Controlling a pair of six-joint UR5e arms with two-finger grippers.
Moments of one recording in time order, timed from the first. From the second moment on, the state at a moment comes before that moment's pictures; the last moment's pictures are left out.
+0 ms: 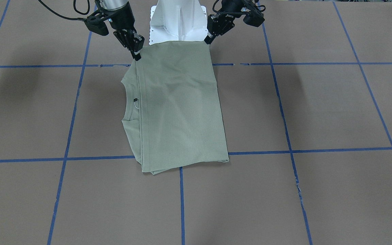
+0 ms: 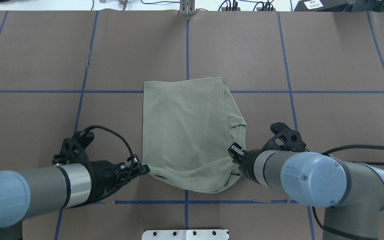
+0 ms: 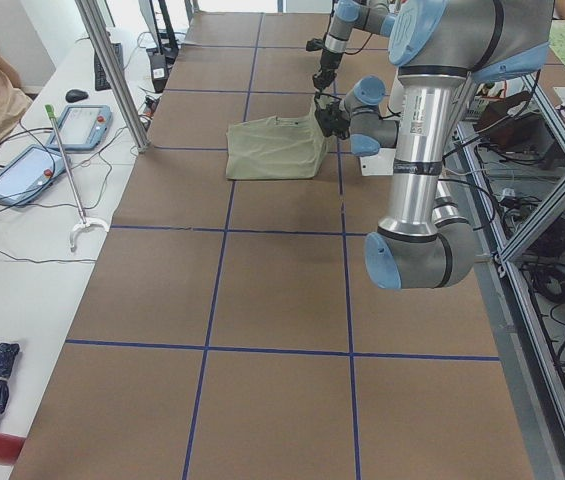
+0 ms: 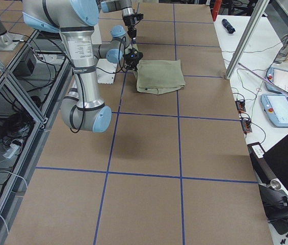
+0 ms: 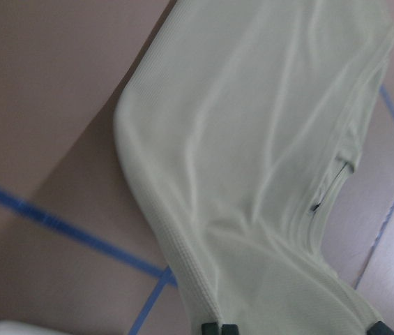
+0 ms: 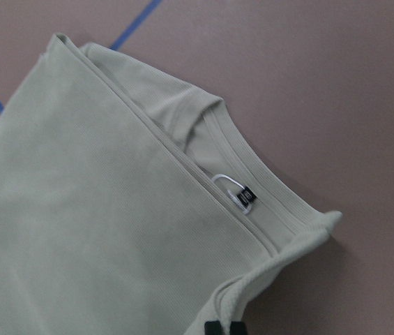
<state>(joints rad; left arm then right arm) -0.28 -1.80 -2.21 -2.06 -1.53 -1.94 0.30 -1.25 2.20 -1.55 1.52 2.10</state>
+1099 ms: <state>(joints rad) -0.58 -2.02 -1.78 -2.12 -1.57 -1.72 0.63 -0.95 1.57 -1.29 1.69 1.89</state>
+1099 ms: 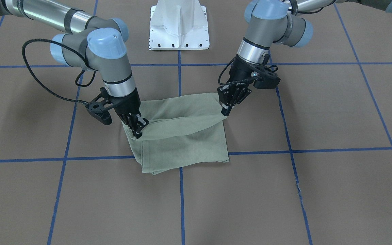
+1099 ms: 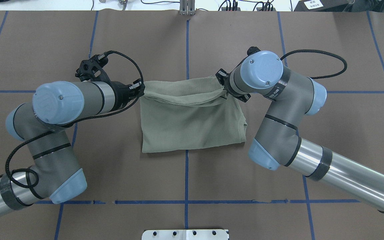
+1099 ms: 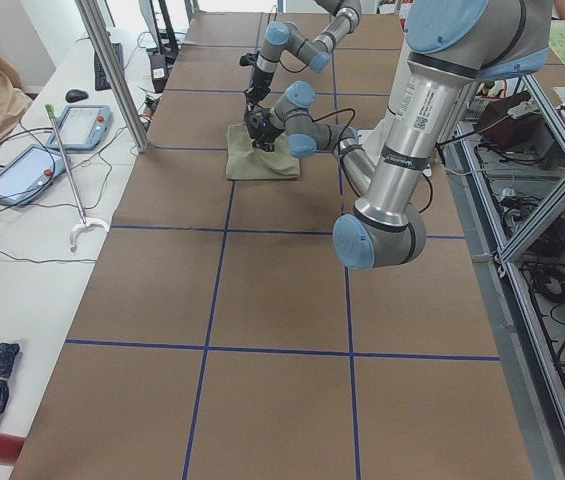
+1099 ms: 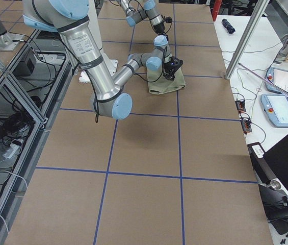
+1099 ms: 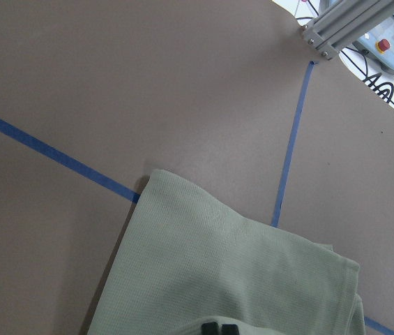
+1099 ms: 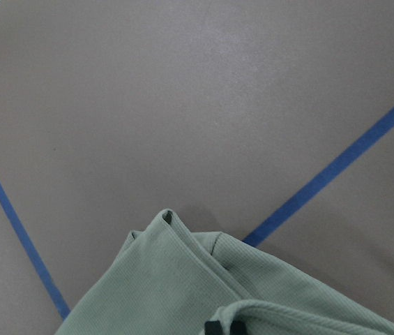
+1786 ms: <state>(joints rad) -0.69 -2.14 -1.41 -2.34 -1.56 -1.59 0.72 -0.90 1.38 -1.19 1.74 1.69</state>
